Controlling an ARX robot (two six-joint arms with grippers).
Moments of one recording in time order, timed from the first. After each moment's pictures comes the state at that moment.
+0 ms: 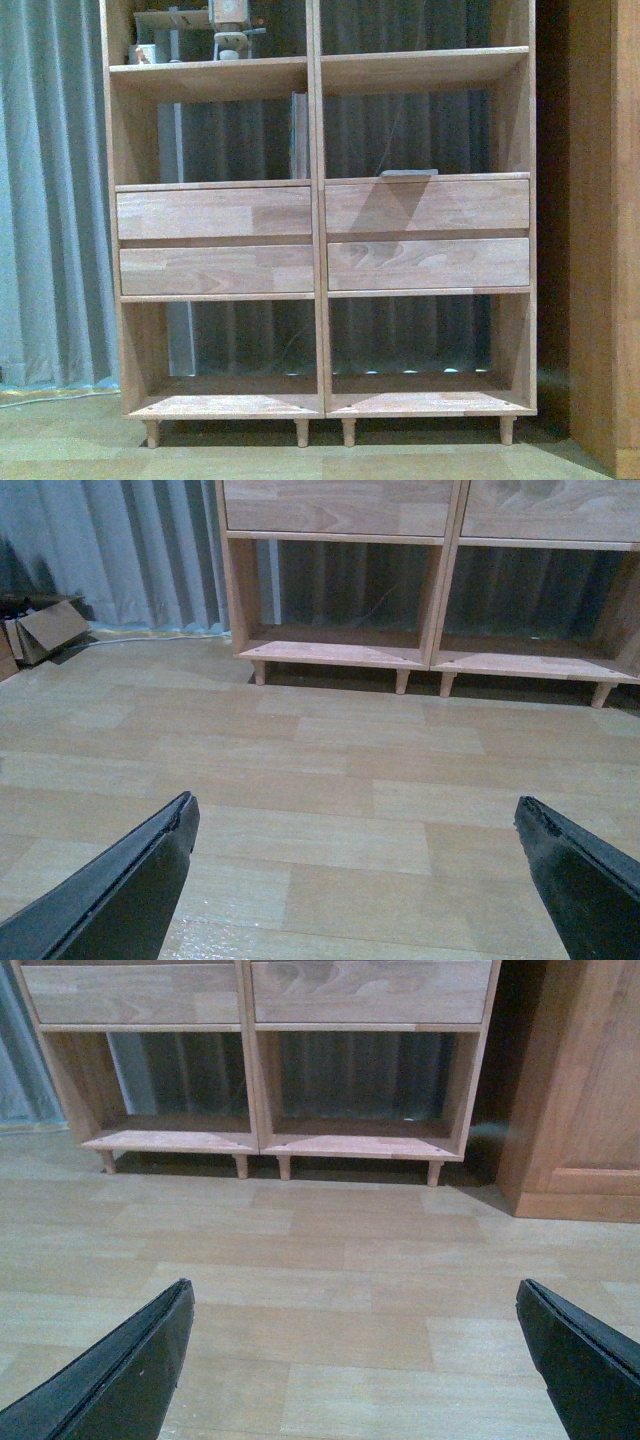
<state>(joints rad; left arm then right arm) 0.00 0.00 0.01 0.00 0.00 -0.01 0.00 0.00 0.02 0.00 0.00 0.00</state>
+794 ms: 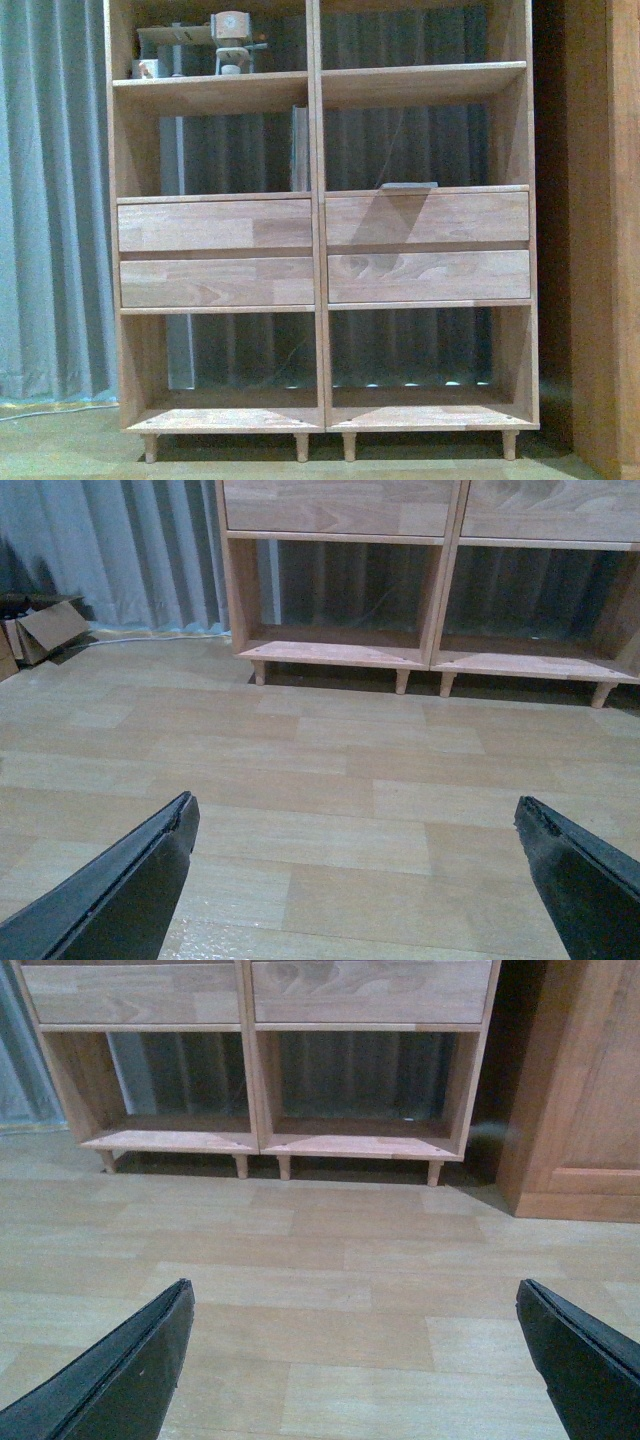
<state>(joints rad) 0.00 0.00 0.01 0.00 0.00 -0.01 0.00 0.00 0.02 0.00 0.00 0.00</state>
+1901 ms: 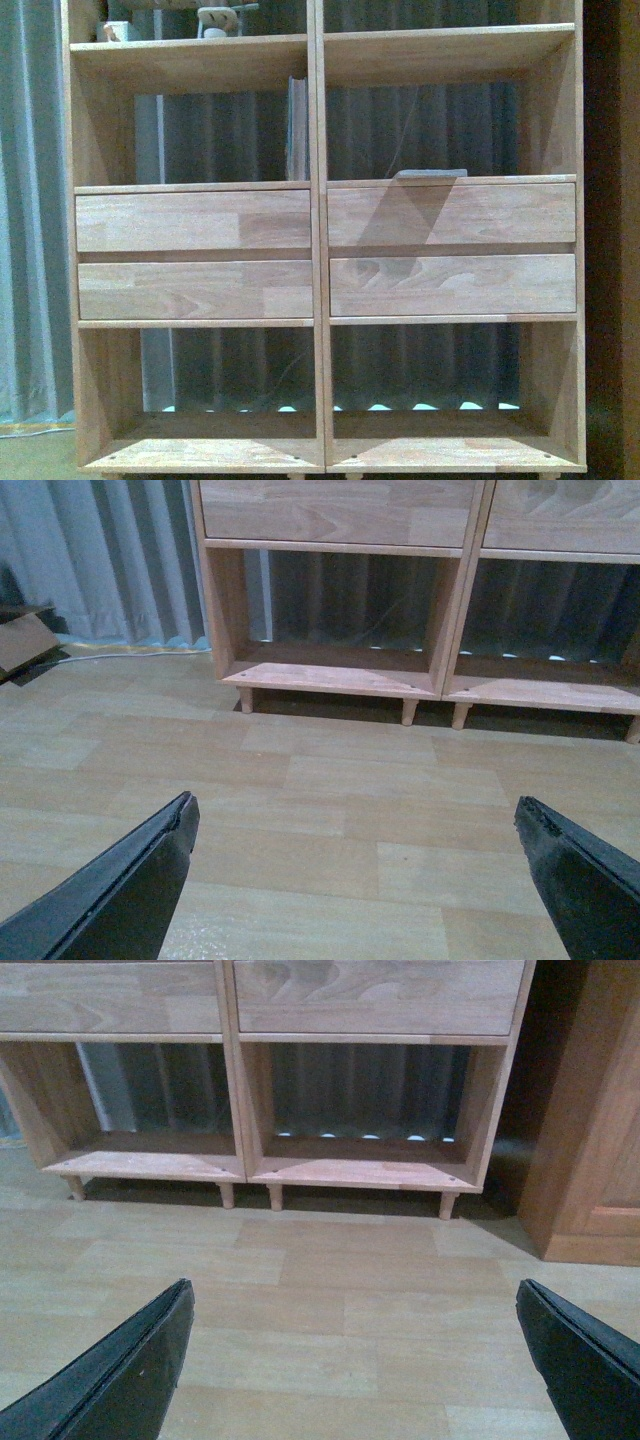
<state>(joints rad) 0.00 0.00 0.01 0.00 0.00 -0.01 0.00 0.00 0.02 0.00 0.00 0.00</state>
